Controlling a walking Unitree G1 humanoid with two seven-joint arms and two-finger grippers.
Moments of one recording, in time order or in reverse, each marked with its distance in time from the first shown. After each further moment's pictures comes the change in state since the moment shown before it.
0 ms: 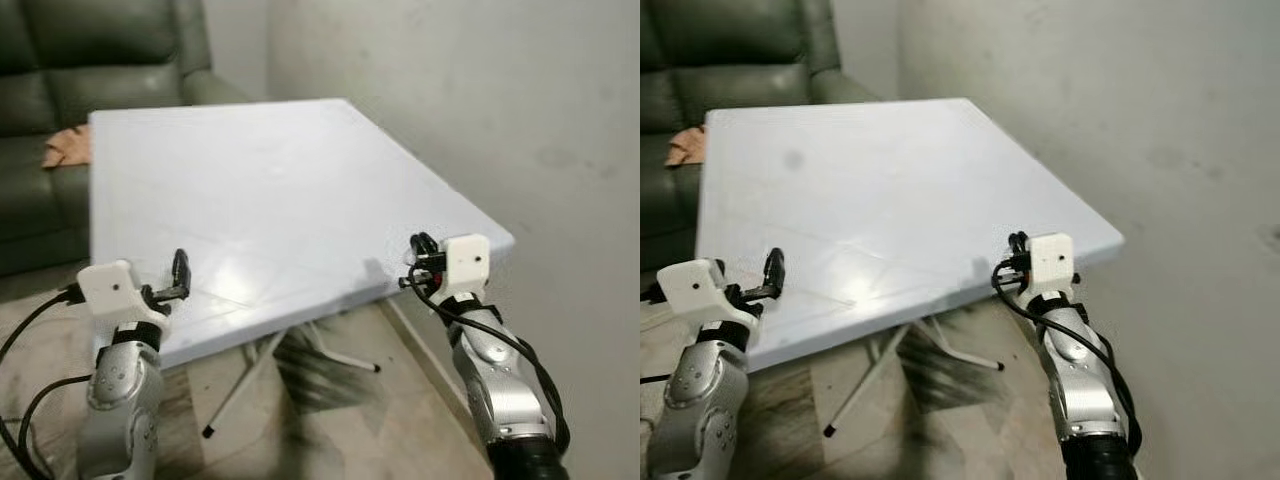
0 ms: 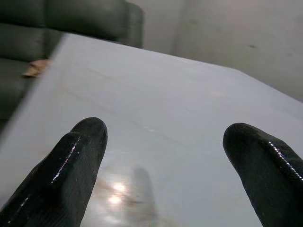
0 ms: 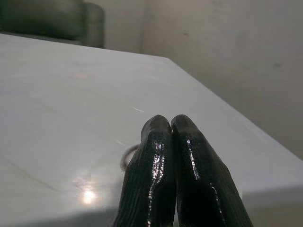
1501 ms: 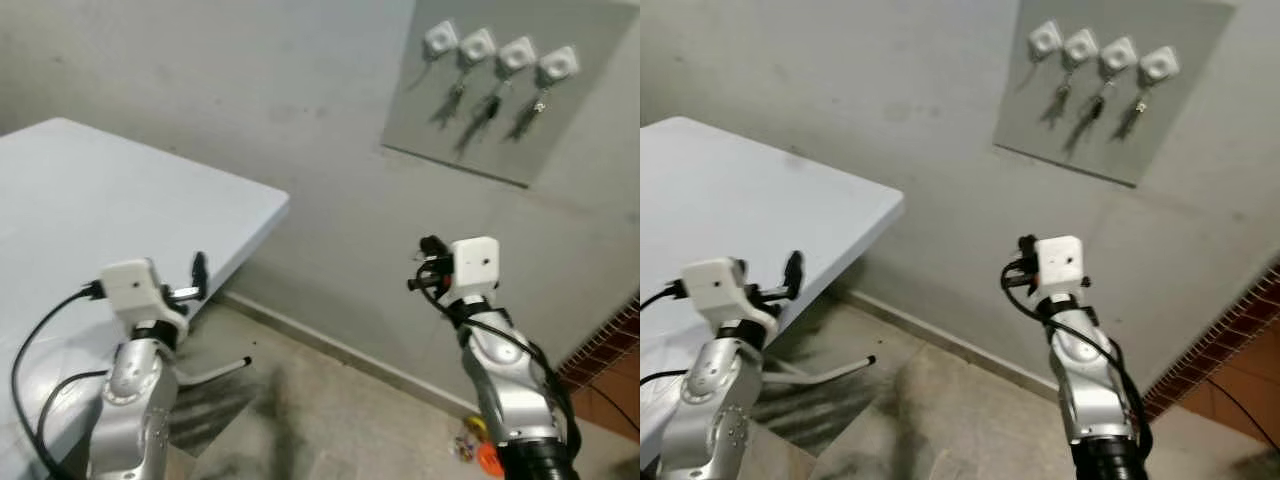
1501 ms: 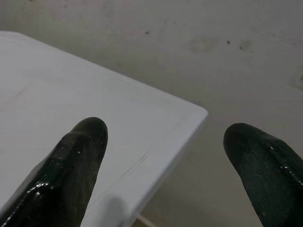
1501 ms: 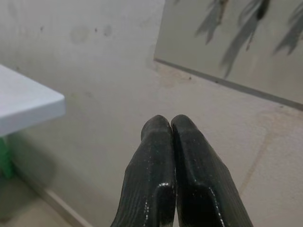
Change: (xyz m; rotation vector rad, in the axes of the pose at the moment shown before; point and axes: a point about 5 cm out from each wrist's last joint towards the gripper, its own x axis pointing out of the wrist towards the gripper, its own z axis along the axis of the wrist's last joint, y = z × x) left arm 0.001 -0.006 -0.002 0.010 0.031 -0.047; right arm -0.001 0.001 0.000 0.013 0.007 -0.014
